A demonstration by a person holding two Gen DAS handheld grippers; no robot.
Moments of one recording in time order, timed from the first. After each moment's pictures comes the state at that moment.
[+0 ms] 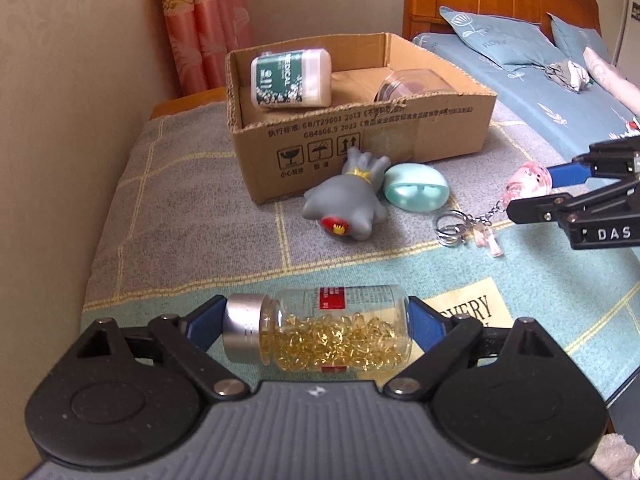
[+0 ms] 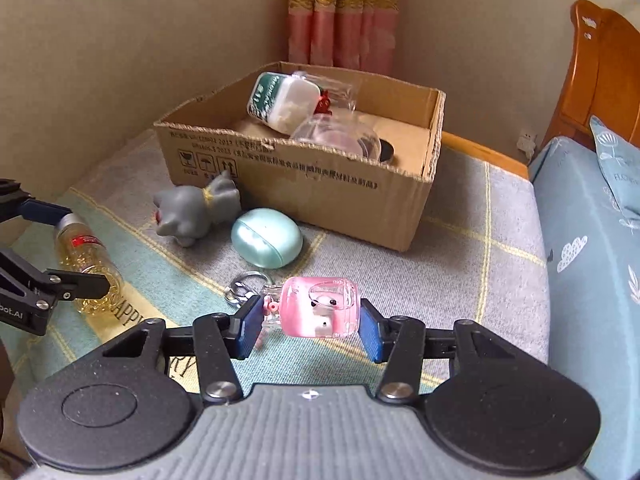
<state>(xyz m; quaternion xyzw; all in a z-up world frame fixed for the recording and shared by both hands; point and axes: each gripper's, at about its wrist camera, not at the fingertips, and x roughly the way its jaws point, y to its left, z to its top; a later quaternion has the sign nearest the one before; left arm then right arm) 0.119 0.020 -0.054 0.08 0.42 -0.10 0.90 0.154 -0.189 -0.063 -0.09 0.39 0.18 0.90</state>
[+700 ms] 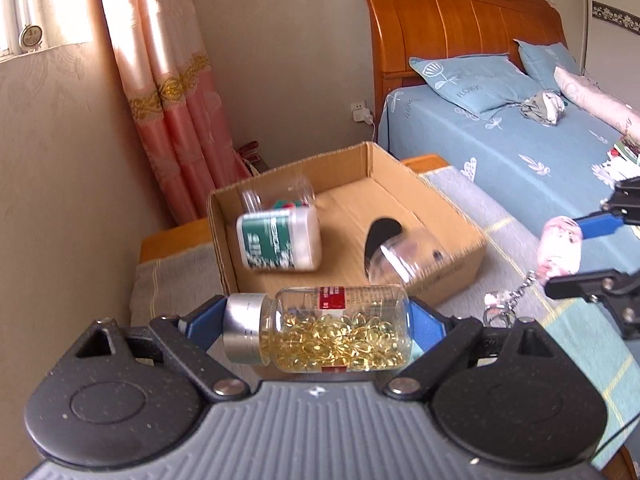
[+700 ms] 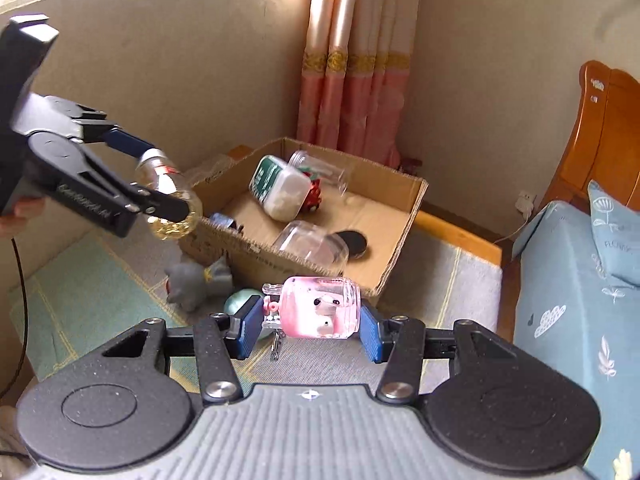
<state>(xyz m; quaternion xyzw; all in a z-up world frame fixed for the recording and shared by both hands) 0.206 -0.006 0.040 0.12 0.35 -0.15 0.92 0.163 -0.209 0.021 -0.12 0.33 0.21 0.91</state>
